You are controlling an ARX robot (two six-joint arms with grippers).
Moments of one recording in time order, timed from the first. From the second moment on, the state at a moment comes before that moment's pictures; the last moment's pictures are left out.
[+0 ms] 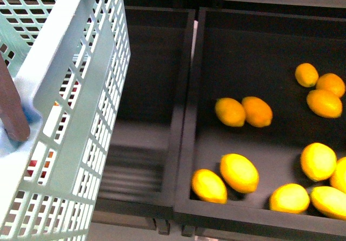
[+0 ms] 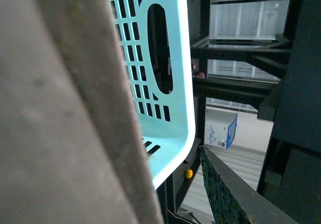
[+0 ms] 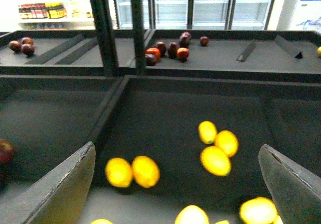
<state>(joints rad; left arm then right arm) -0.24 0.95 0.79 -0.24 -0.11 -1.56 0.00 0.00 0.02 0.00 0.00 0.00</state>
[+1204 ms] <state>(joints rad) -0.51 1.60 1.28 -0.15 0.02 -0.93 0.00 0.00 0.02 0.00 0.00 0.00</state>
